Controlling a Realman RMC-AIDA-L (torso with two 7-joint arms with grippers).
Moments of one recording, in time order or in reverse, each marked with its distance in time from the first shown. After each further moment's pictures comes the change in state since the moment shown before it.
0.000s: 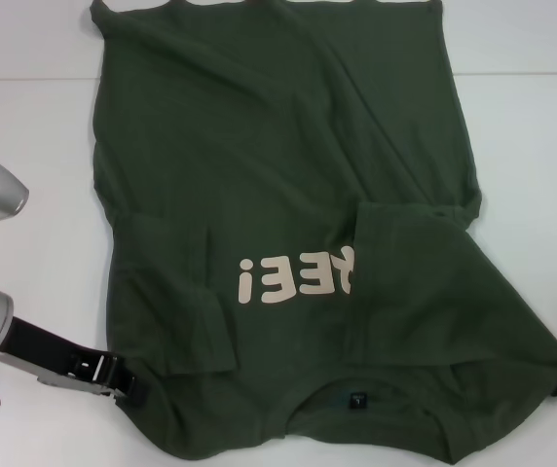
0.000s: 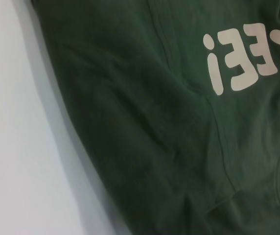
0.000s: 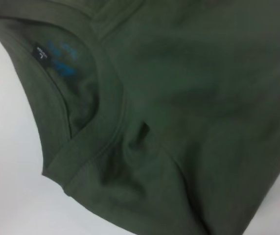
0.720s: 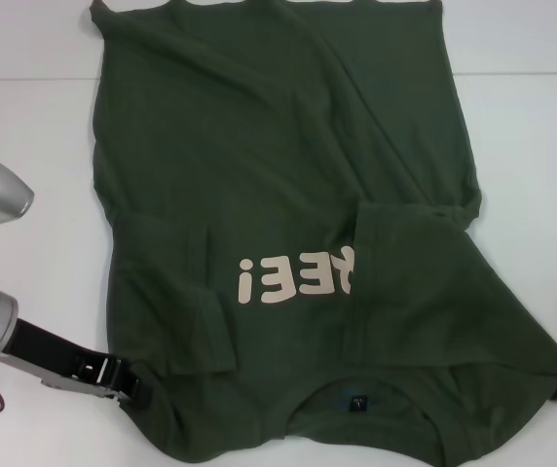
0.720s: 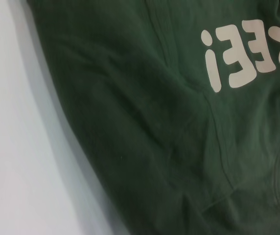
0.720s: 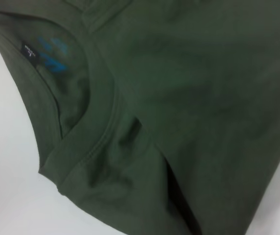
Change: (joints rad) left arm -0.004 -0.002 0.006 -0.011 -0.002 -0.001 -0.004; right arm 0.012 0.005 0.004 0.013 -0.030 0.012 0.008
